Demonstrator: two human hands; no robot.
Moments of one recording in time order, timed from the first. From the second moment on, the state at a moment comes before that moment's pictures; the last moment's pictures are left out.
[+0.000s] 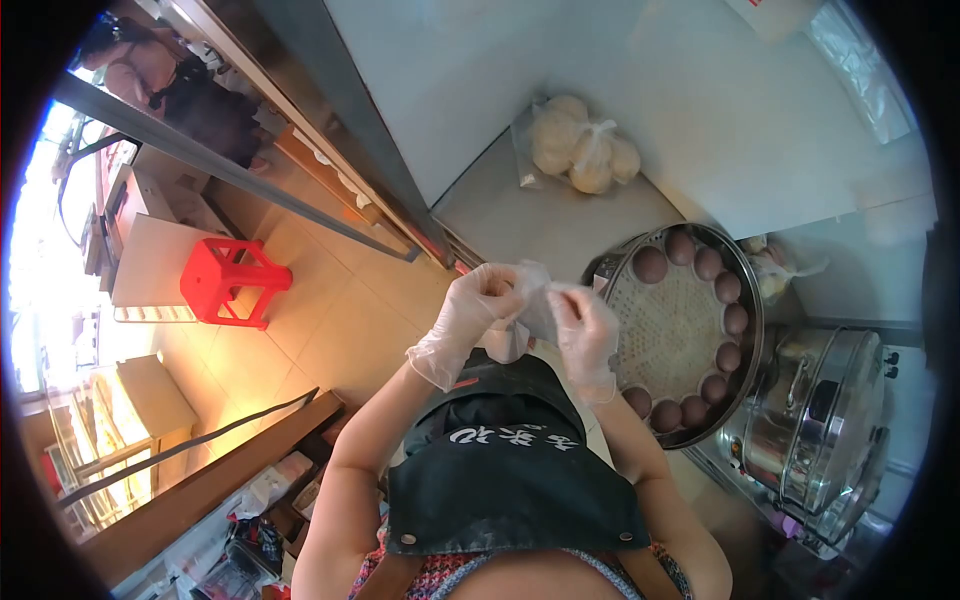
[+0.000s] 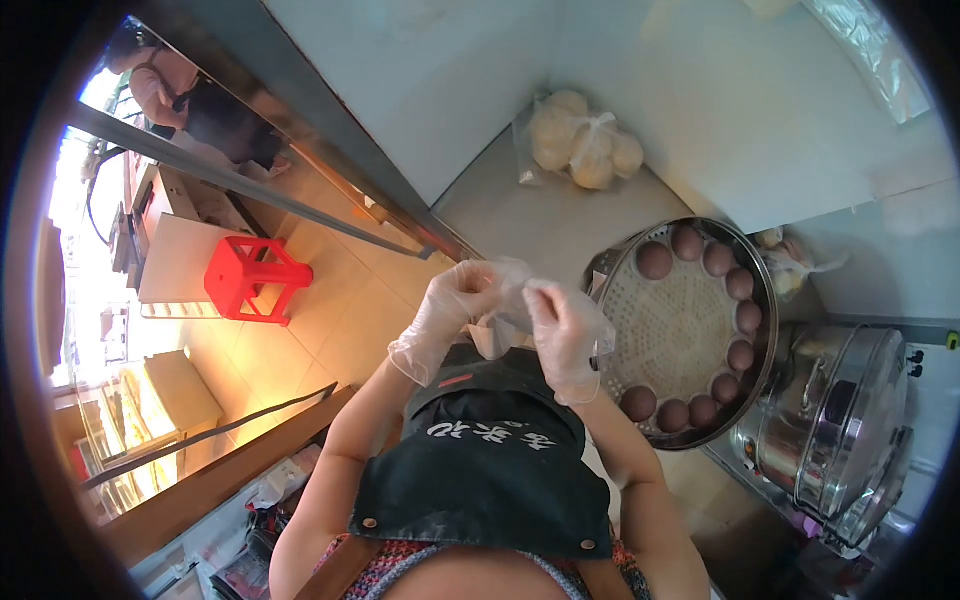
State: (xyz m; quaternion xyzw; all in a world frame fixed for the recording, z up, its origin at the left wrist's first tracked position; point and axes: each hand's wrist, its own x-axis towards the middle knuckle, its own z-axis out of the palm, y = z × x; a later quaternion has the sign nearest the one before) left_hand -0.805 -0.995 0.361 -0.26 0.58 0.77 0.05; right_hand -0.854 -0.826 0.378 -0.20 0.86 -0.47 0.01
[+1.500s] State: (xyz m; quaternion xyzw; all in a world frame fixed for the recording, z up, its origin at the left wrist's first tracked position) left_hand -0.776 -1.012 0.358 -0.34 0.38 0.86 -0.06; right_hand -0.836 -0.891 0.351 0.00 0.70 -0.64 0.32
